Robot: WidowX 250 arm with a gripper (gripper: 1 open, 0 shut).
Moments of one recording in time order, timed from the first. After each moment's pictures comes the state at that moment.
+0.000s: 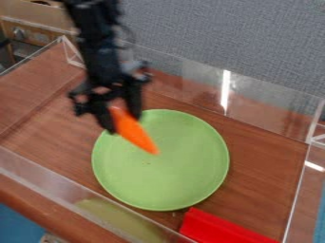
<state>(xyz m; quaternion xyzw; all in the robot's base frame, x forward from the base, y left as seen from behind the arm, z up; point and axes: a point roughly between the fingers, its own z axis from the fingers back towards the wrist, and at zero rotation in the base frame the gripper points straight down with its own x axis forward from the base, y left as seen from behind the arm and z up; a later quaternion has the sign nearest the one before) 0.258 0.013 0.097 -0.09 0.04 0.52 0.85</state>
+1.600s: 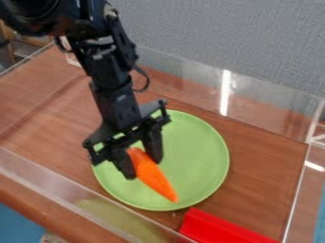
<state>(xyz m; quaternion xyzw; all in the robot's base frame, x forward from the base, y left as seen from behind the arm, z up) 0.234 -0.016 0.072 -0.14 0.03 0.51 0.85</state>
